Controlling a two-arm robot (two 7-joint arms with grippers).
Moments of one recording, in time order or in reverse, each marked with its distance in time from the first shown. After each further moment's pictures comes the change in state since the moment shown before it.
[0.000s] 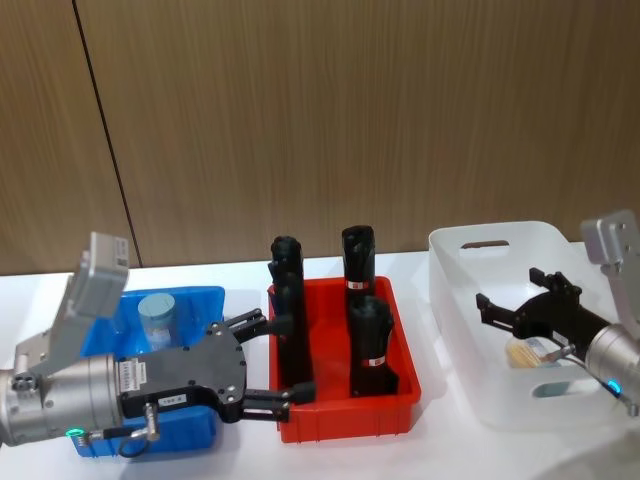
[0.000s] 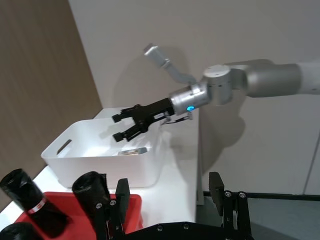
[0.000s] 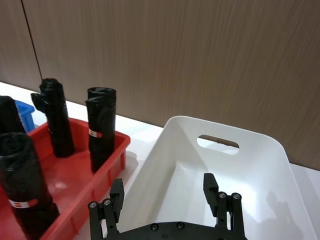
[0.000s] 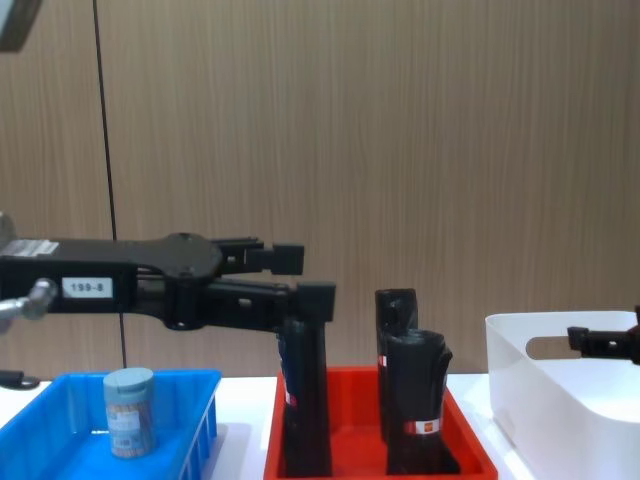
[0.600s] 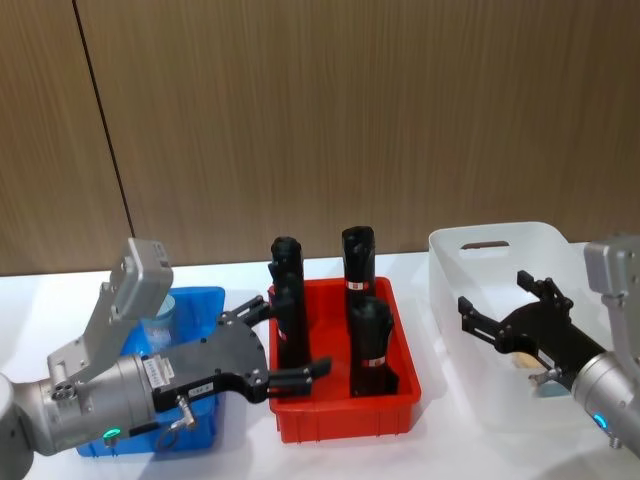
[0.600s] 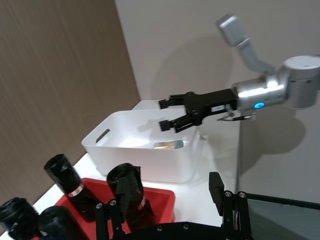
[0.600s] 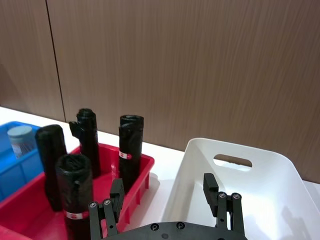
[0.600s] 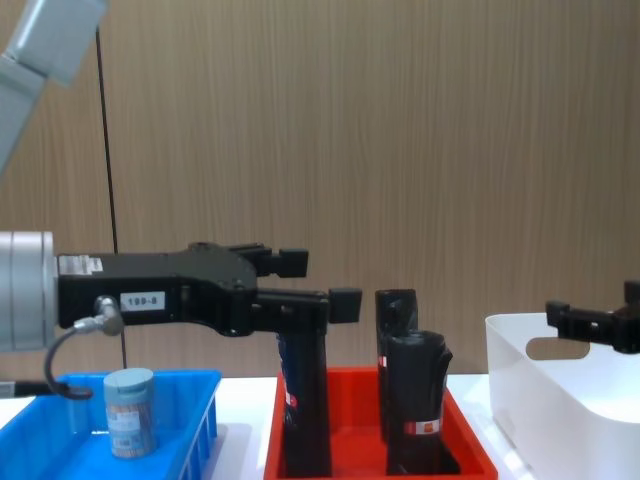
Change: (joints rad) left arm 0.034 -0.033 0.028 -0.037 0.064 -0.015 0.242; right arm -0.171 -0.027 0.015 -0.224 0.001 -0.061 -0.103
